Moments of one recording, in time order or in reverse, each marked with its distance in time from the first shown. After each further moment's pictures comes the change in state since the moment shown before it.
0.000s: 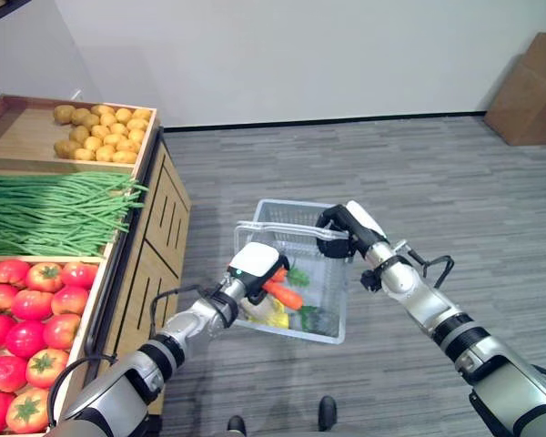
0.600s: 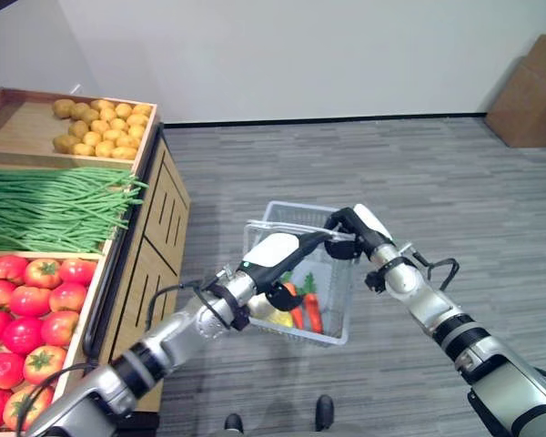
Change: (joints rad) left arm 0.111 0.283 0.048 -0.732 -0.710 -0.123 -0.295; right arm 0.009 0.008 -0.030 0.145 -0.013 0.026 -0.003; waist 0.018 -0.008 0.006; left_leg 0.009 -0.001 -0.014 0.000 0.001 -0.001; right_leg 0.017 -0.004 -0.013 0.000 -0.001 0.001
